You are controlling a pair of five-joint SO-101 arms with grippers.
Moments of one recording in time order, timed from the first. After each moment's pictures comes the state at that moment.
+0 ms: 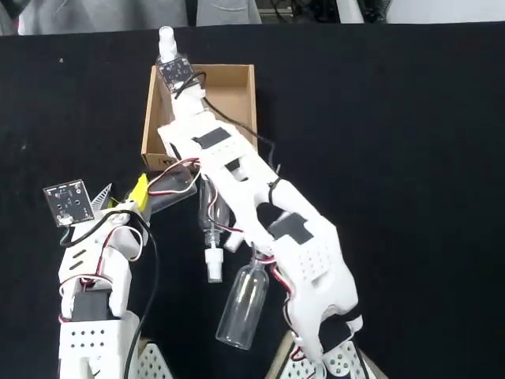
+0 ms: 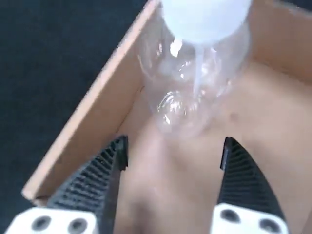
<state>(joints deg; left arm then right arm) -8.4 -95.7 96.7 28.5 11.8 -32.7 35.6 -10.4 29.5 -3.8</state>
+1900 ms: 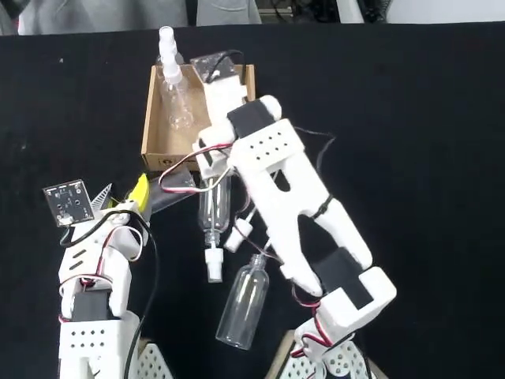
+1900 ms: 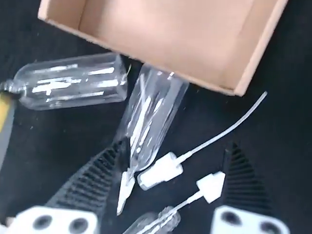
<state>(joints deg) -8.4 -95.7 96.7 28.5 11.8 -31.6 8.2 -10.4 86.3 -10.6</state>
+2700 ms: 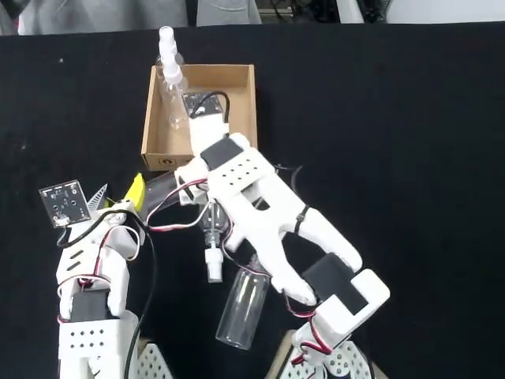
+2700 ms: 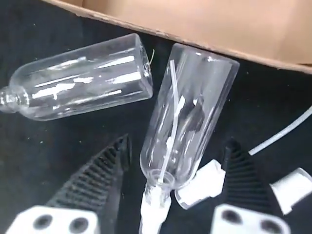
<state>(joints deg) -9.8 -95.7 96.7 28.5 11.8 -37.4 8.2 8.7 66.9 -22.9</state>
